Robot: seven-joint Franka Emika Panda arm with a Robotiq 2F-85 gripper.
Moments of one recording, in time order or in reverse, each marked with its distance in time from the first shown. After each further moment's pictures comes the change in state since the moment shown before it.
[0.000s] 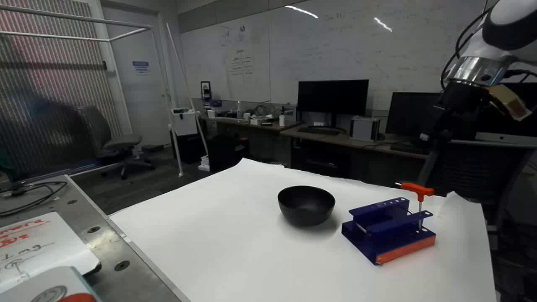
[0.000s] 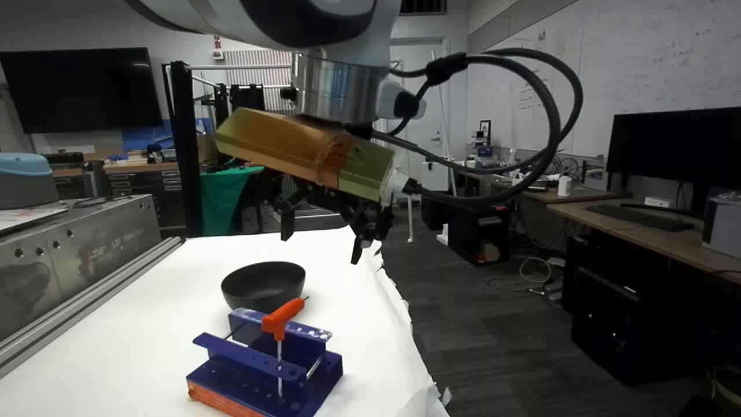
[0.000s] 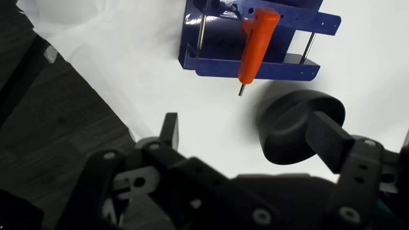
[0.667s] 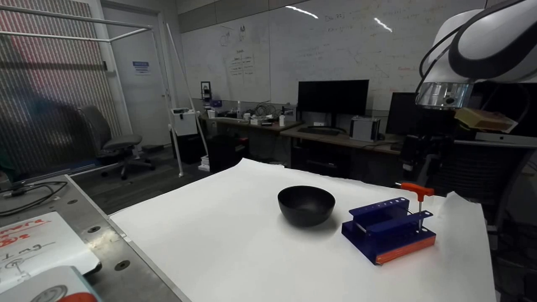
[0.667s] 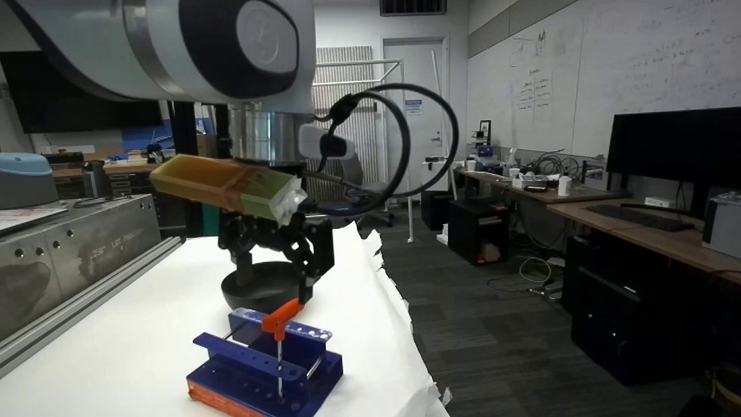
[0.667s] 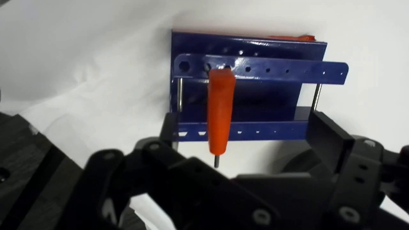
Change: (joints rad) arm -0.040 0.124 0.227 0.016 -0.123 -0.060 0.351
